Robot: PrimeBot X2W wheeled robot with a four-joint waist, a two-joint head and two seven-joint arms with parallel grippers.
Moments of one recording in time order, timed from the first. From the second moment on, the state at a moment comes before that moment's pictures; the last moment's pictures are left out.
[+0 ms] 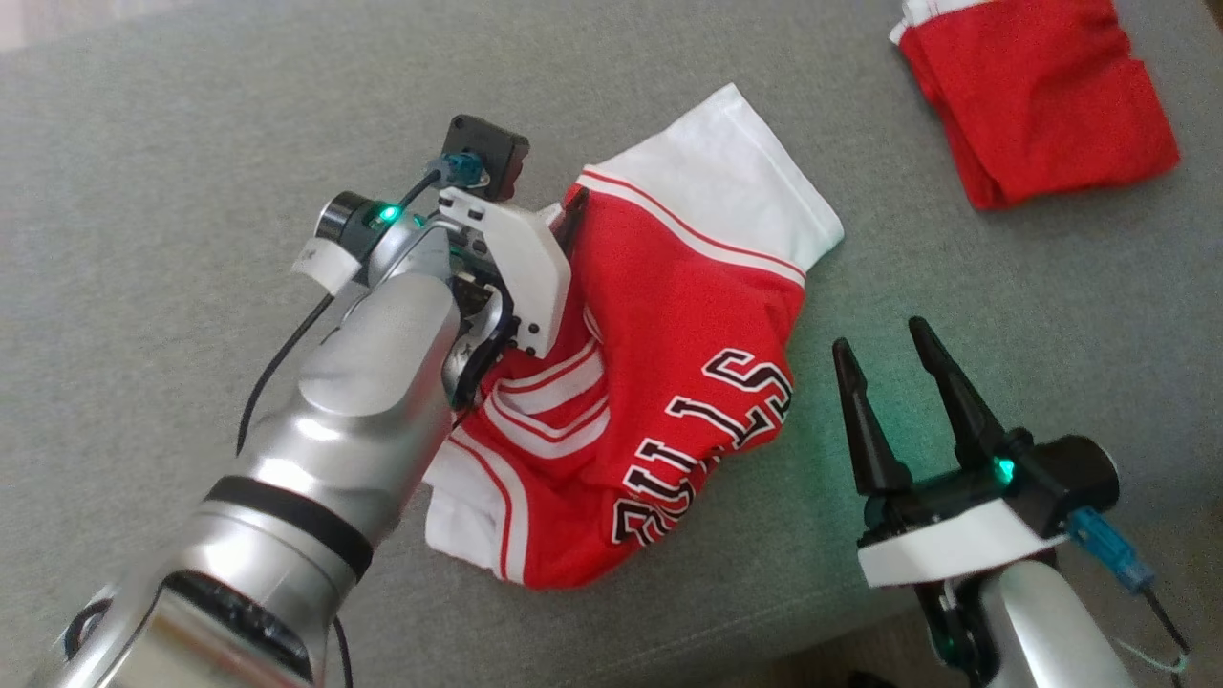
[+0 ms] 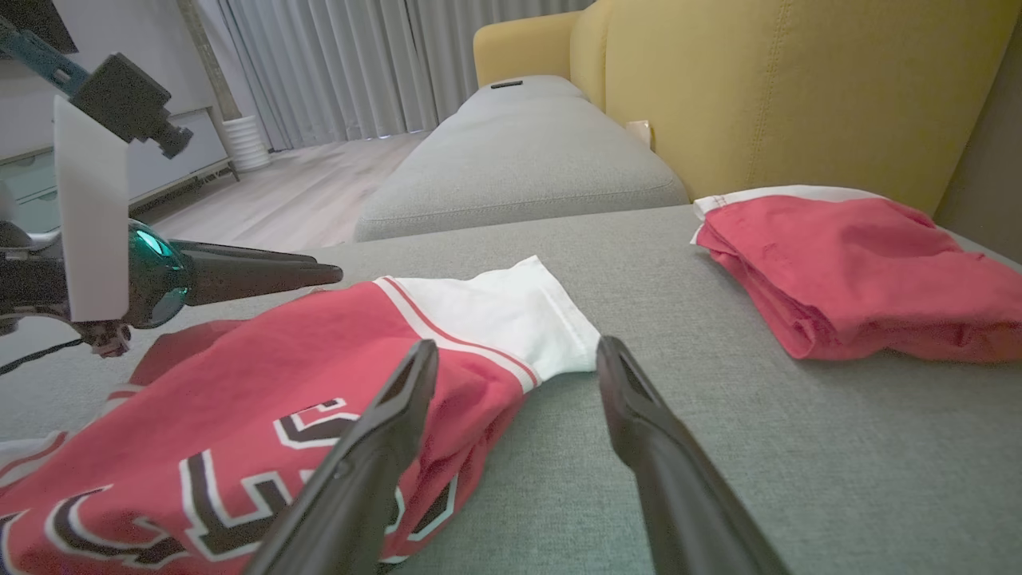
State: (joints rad) left arm -0.91 0.04 -0.80 0.91 -0.49 0.00 0.03; right arm -0.08 -0.08 0.21 0.14 0.17 0.13 -0.26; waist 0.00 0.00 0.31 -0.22
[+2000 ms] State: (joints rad) left arm -1.18 0.12 -0.94 0.60 -1.03 -0.12 -0.25; right arm -0.03 -0.06 0.21 0.16 0.17 0.13 -0.26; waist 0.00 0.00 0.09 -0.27
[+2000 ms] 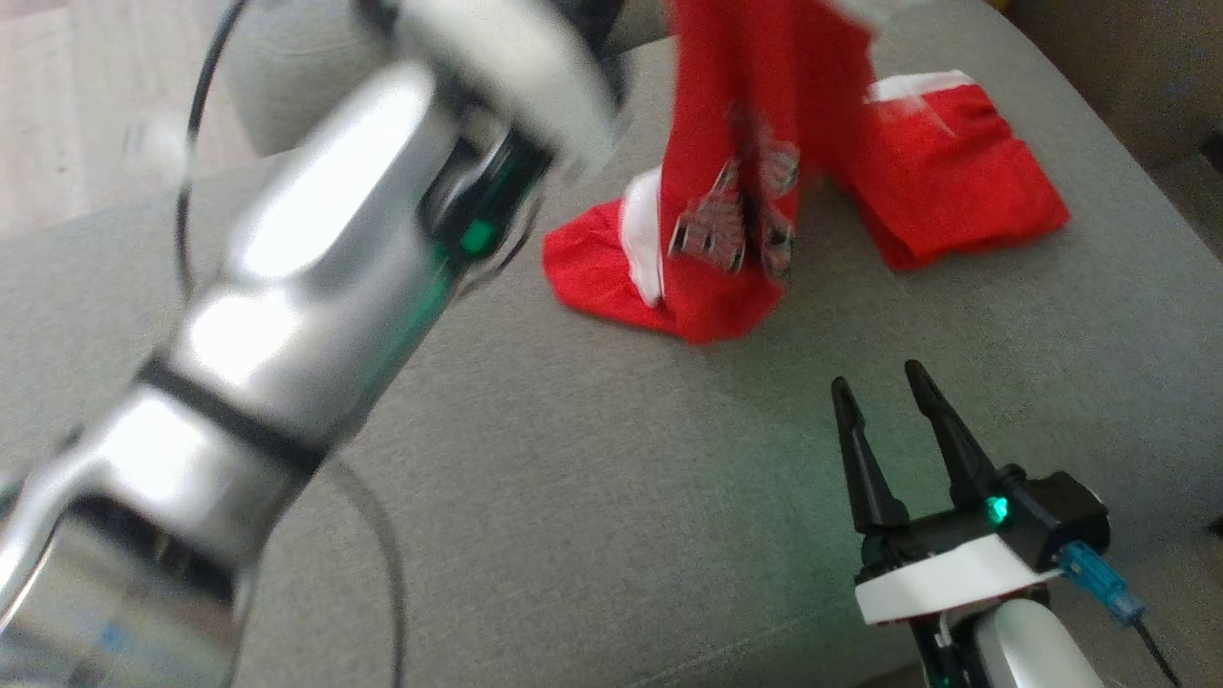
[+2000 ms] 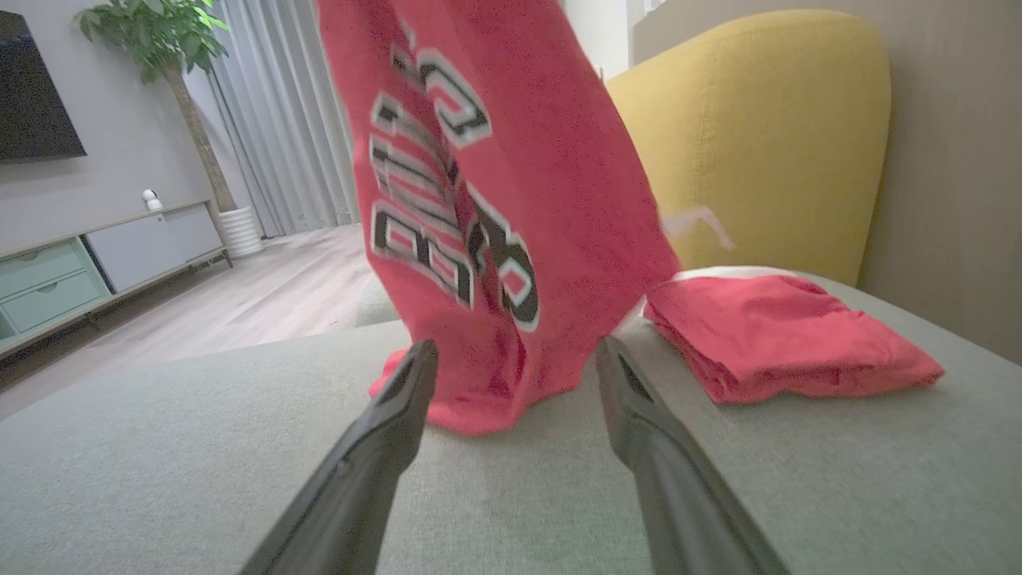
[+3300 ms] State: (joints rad) left arm -0.25 0.42 -0.63 0.31 -0.70 0.25 -0.15; right arm 0.03 -0.08 0.18 0.14 0.17 0.13 -0.26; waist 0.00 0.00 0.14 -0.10
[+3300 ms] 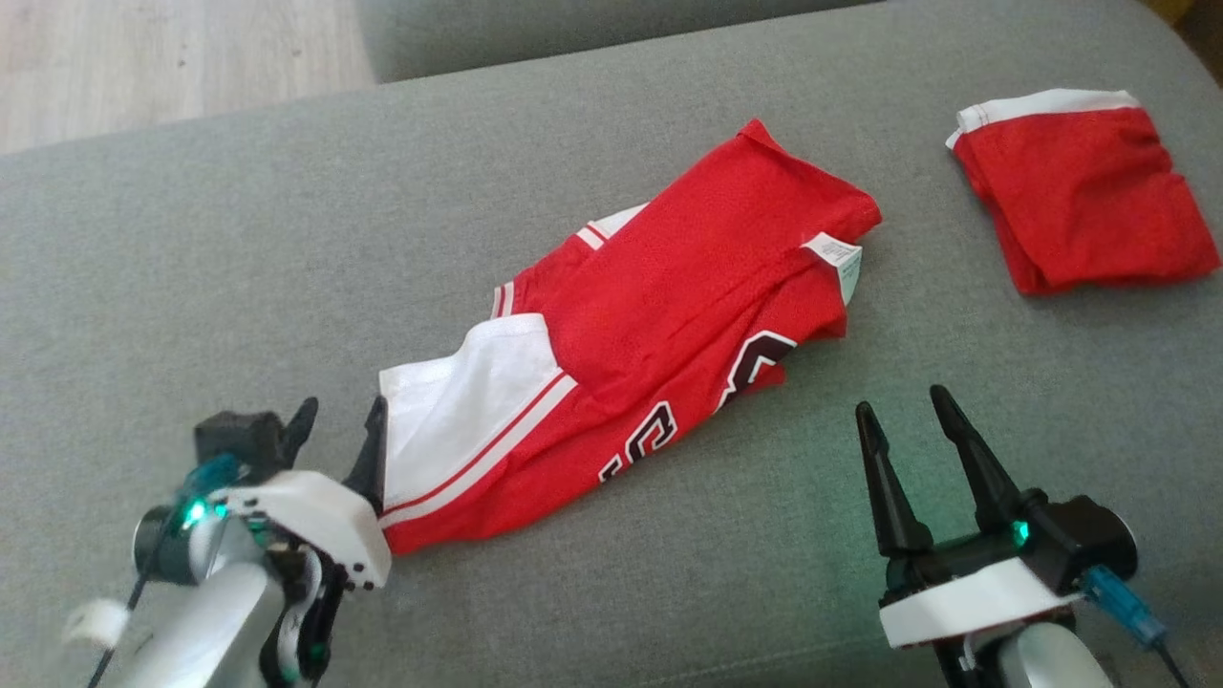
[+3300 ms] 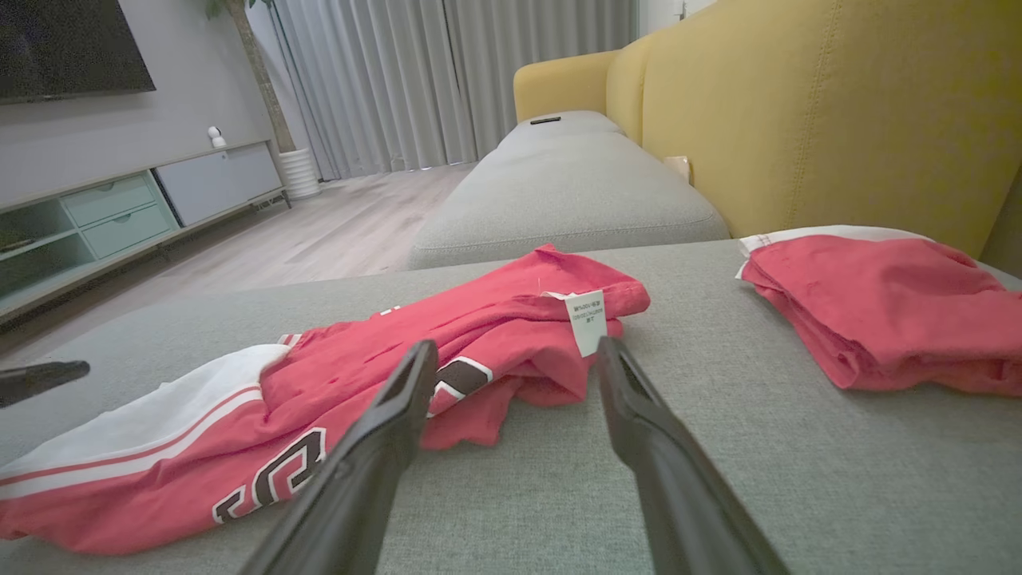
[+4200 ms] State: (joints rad) left arm -0.54 0.31 -0.73 0.80 -0.64 0.05 -0.20; right arm -0.01 -0.11 0.18 0.13 0.17 0.13 -0.26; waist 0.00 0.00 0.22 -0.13
